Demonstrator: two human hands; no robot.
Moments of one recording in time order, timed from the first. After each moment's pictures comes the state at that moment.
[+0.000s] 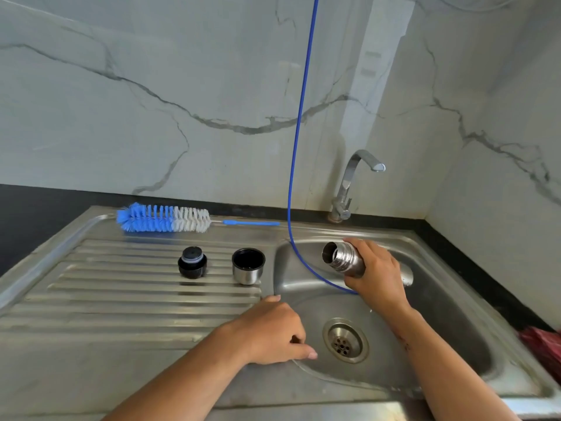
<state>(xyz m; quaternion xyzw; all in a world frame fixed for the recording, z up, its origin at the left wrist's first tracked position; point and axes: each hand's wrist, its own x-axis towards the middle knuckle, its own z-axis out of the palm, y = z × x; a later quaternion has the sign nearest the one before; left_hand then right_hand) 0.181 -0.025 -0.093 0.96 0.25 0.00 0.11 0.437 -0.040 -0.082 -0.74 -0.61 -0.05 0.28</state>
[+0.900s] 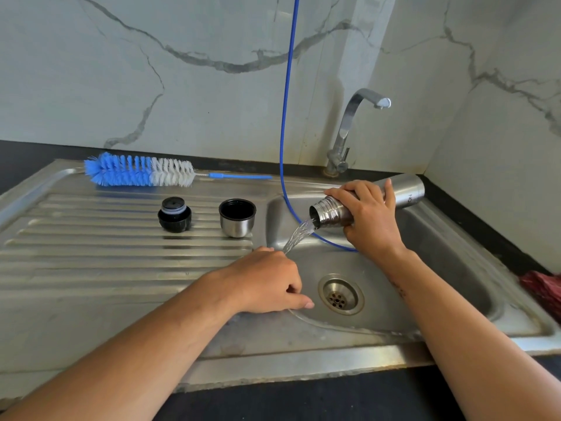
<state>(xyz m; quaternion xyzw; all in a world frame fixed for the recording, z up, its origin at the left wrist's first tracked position) 0.186 -0.016 -0.104 0.97 0.23 0.03 0.06 0.436 -0.024 -0.092 -0.66 -0.68 -0.25 0.20</state>
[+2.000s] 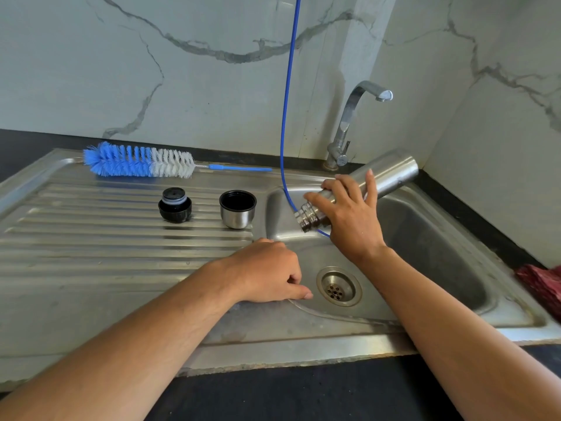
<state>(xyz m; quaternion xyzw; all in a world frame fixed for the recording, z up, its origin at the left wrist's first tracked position) 0.187 -0.016 -0.105 0.97 0.22 0.04 0.07 0.403 -0.024 -0.101 -0.62 -0.70 -0.33 0.10</state>
